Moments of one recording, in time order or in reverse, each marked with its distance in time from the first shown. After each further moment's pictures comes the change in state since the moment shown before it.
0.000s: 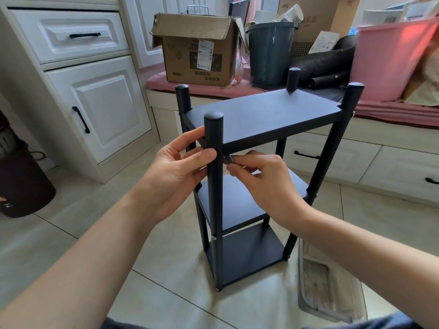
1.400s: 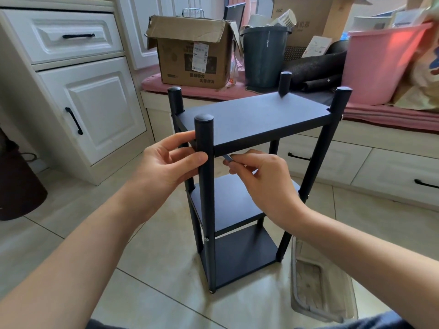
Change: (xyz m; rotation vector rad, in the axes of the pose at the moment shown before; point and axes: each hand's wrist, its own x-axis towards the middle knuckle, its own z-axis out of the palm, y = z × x) left_hand -0.005 0.006 0.000 0.283 0.031 0.072; right_hand 0.000 0.004 -0.012 -0.182 0.067 -0.129
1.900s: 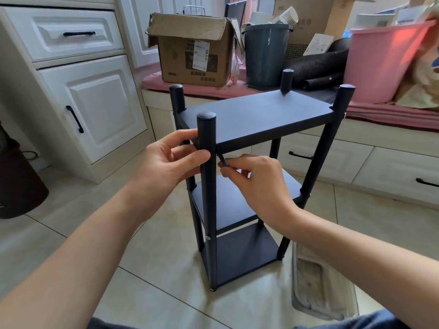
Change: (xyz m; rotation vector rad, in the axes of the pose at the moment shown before) left_hand -0.002 0.001 0.000 0.097 -0.014 0.036; right_hand -0.002 -0.003 0.011 -0.098 -0.032 0.015
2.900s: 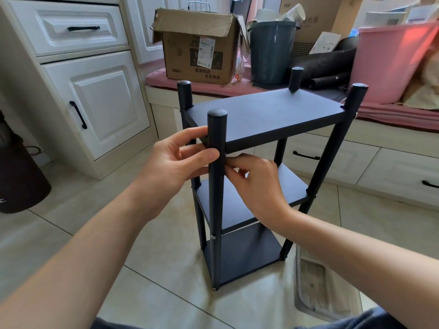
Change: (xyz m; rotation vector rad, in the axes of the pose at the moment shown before) left_hand 0.004 -0.005 -0.006 0.061 -0.017 -0.004; right_hand 0.007 0.008 0.025 0.081 0.011 0.008
